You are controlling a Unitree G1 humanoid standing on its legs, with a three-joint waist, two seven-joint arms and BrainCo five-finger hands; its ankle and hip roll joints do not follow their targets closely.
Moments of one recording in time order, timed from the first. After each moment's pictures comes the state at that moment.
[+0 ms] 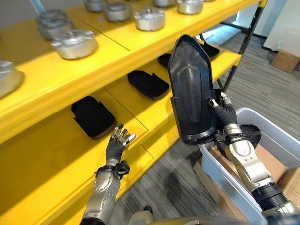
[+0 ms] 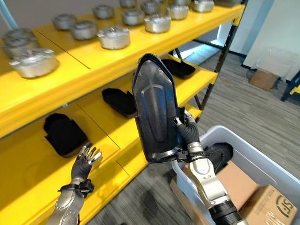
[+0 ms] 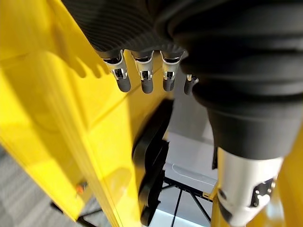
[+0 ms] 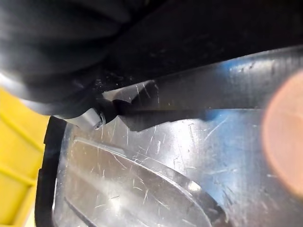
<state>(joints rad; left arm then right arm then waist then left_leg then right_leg) 0.10 0.33 -0.17 0.20 -0.59 -0.20 0.08 -0.15 -0.30 0.22 0.03 0.22 -0.18 -0.25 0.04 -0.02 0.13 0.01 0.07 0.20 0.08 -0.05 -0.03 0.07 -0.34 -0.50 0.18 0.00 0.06</state>
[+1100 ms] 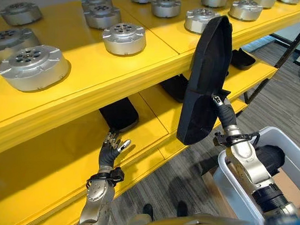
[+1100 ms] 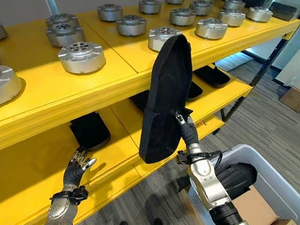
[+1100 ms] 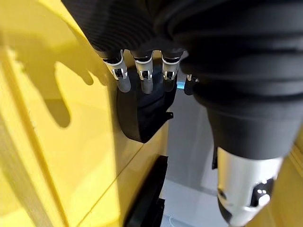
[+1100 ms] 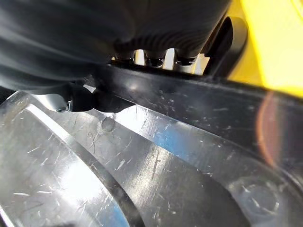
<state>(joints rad) 0.22 0.28 -0.08 0.14 -0.49 -0.20 0.08 -0.12 -0.34 0.24 0.02 0.27 -0.21 -0.17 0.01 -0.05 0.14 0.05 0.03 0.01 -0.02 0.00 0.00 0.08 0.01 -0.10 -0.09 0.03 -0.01</state>
